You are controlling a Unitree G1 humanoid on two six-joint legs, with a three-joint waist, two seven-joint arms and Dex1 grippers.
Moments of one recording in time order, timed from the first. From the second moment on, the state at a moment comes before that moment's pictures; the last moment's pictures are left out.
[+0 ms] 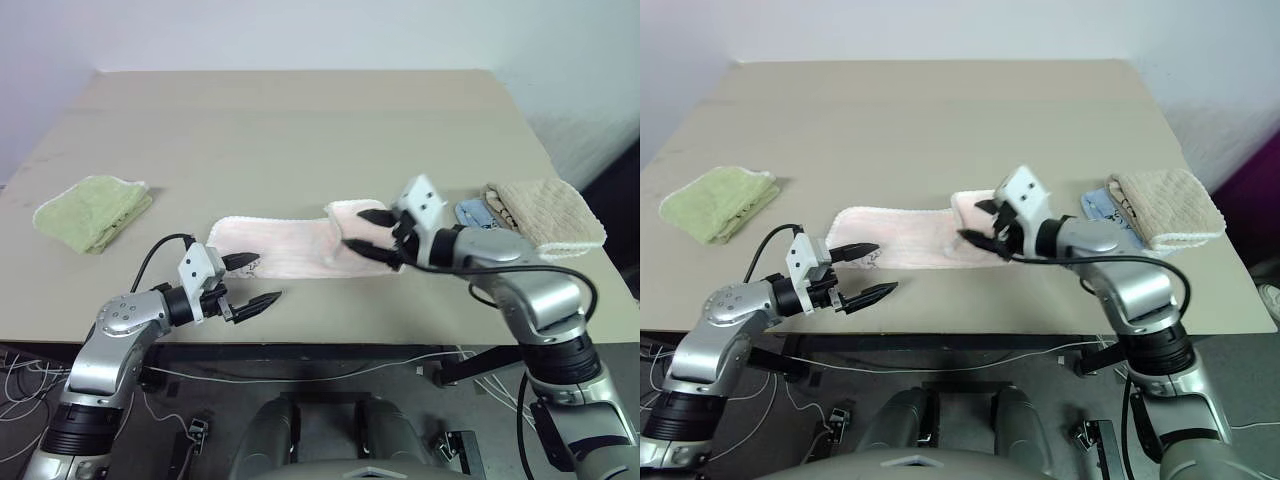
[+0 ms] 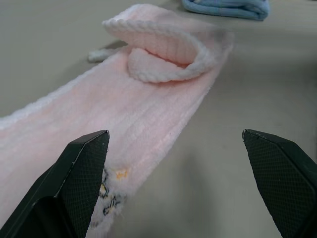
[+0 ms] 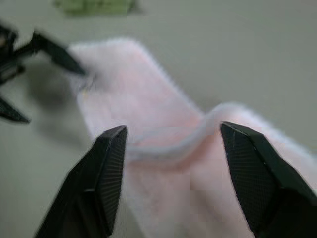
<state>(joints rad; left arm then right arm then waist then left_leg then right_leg) -0.08 0.61 0.06 -0.17 -0.41 0.22 -0.94 -0.51 -0.55 0.08 -0.32 0.43 0.76 0.69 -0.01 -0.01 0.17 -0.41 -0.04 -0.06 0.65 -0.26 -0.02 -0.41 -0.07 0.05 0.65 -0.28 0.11</state>
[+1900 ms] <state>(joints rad) 0.17 0.04 0.33 -0.55 -1.17 0.66 0.24 -0.58 -0.48 0.16 0.05 0.21 0.24 0.94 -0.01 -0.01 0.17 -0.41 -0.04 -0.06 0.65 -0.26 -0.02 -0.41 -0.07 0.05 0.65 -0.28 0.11</state>
